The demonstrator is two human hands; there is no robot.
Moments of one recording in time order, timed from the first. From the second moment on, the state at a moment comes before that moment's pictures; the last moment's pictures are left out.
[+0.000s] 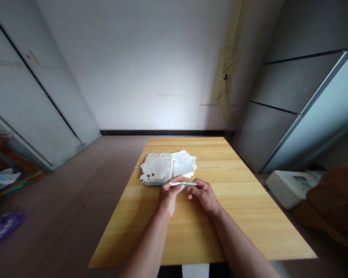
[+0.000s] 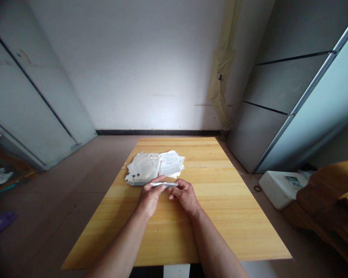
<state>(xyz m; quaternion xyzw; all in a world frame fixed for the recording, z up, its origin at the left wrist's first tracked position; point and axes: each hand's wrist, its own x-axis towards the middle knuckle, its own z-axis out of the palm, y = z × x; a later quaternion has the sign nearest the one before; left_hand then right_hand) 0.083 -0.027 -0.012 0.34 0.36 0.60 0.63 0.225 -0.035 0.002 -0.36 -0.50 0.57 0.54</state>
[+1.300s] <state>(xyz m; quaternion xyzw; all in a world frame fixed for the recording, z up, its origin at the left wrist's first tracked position) 0.083 -0.028 -0.015 0.47 0.43 0.54 0.55 0.228 -0.034 0.002 -0.35 -0.53 0.56 0.53</state>
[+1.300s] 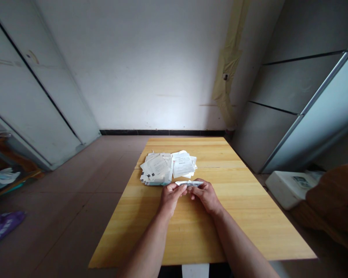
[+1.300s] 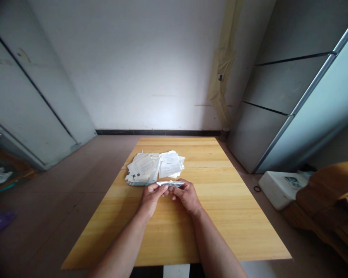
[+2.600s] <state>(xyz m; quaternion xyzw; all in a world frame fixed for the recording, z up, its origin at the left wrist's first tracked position) 0.083 -0.029 -0.017 0.50 0.39 0.52 0.57 0.232 -0.035 0.002 -0.36 -0.51 0.58 0.53</state>
